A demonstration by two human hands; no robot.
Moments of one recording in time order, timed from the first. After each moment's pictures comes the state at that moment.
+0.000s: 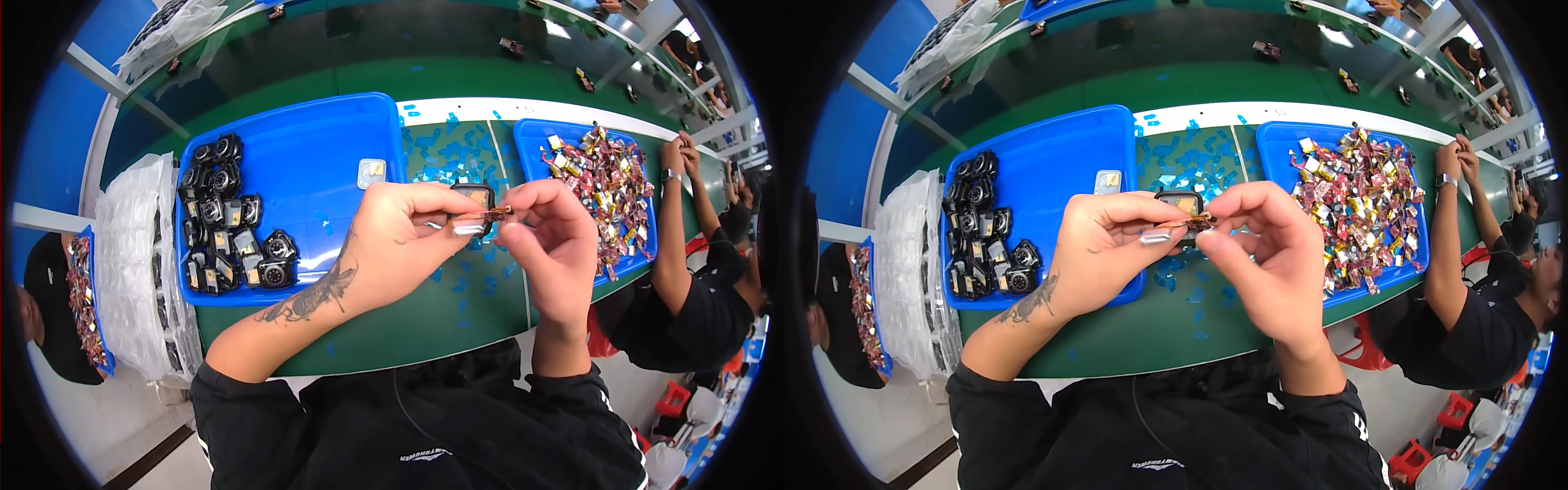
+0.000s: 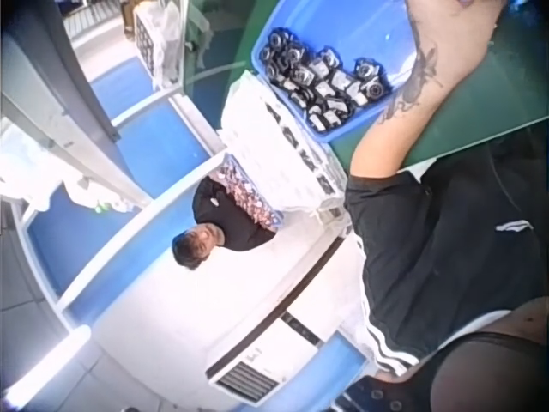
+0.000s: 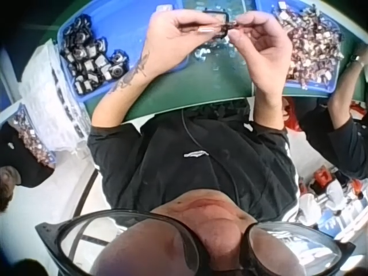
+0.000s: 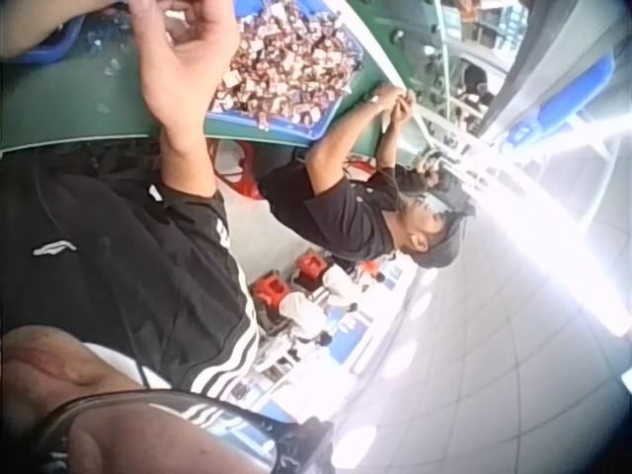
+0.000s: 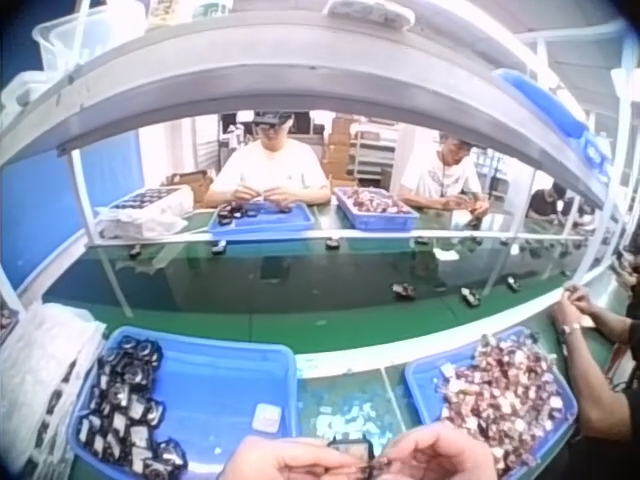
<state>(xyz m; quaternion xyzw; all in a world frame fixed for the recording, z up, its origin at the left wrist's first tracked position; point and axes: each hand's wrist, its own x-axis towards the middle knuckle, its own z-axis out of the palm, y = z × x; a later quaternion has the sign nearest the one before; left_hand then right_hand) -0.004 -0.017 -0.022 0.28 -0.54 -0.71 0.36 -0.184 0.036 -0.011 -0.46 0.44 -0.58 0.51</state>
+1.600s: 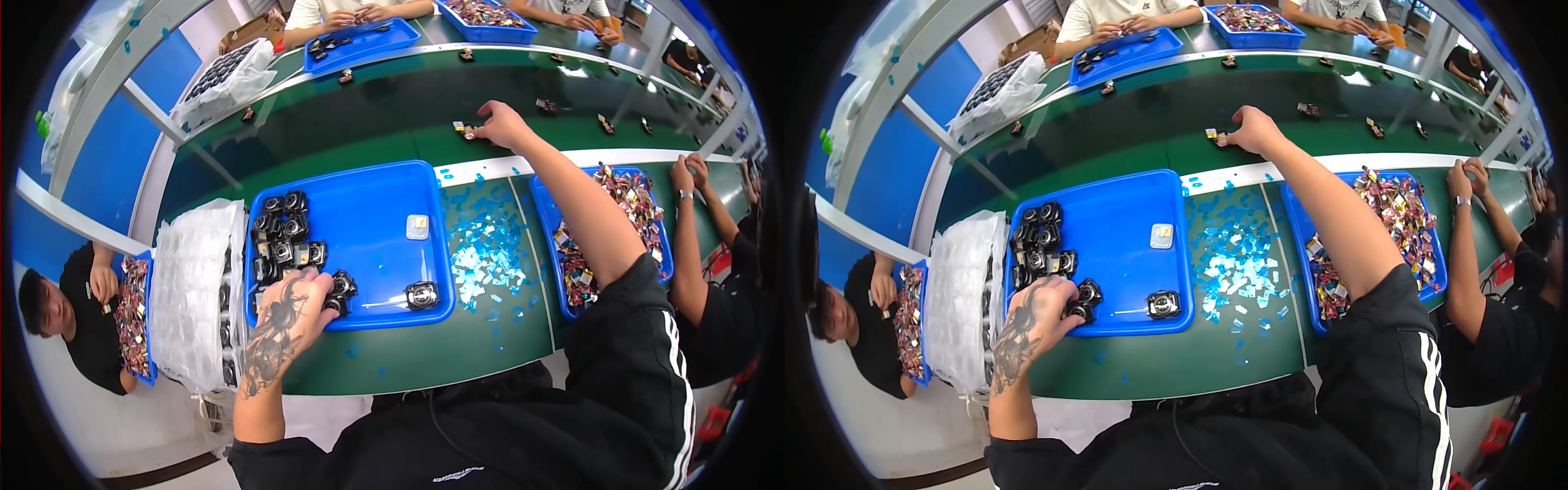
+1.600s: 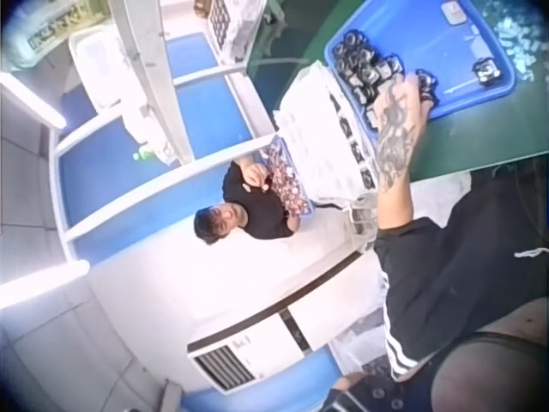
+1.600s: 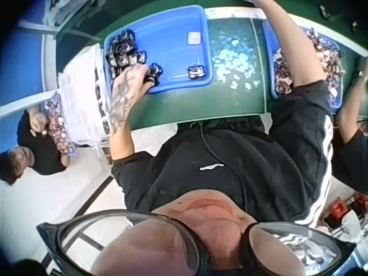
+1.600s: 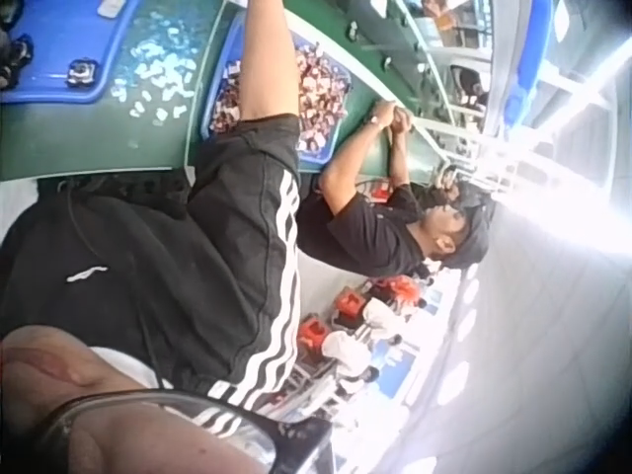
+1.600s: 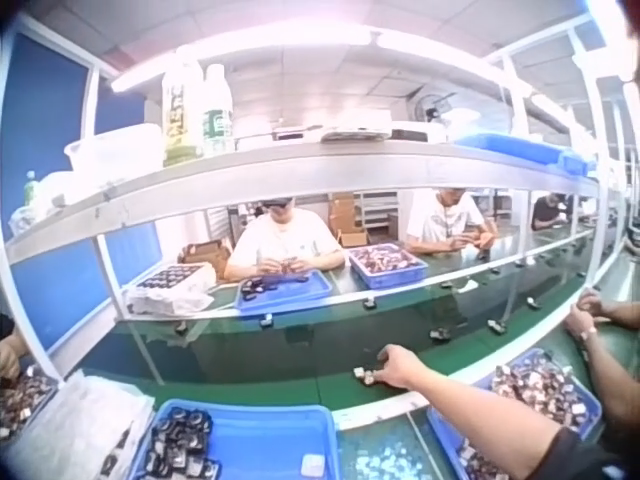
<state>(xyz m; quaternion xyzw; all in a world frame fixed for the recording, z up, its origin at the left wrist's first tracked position) 0.153 0.022 -0.003 0.49 -0.87 -0.02 0.07 -0.244 -0.227 -0.070 -0.66 0.68 -0.27 0.17</state>
